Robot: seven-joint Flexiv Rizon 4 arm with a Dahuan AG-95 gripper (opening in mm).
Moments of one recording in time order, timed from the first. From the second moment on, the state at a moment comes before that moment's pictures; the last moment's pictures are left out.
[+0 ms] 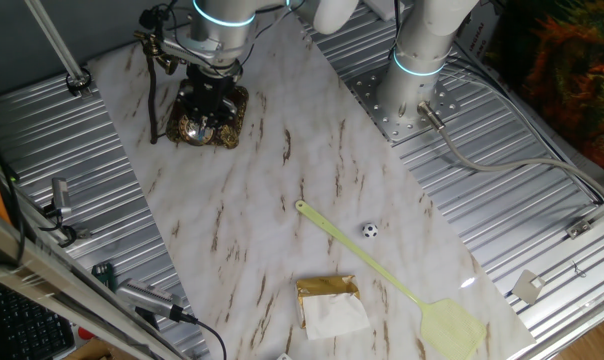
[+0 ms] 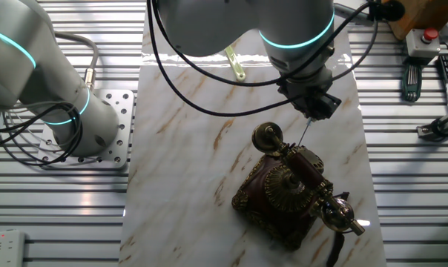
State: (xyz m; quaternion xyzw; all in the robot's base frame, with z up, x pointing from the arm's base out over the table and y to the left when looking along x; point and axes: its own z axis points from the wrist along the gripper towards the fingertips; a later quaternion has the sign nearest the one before) arm 0.545 -0.037 0.159 -0.42 0.90 -0.07 0.14
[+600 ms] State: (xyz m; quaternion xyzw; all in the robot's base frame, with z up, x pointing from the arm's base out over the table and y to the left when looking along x) arm 0.543 -0.037 0.158 -0.41 0.90 -0.07 0.16
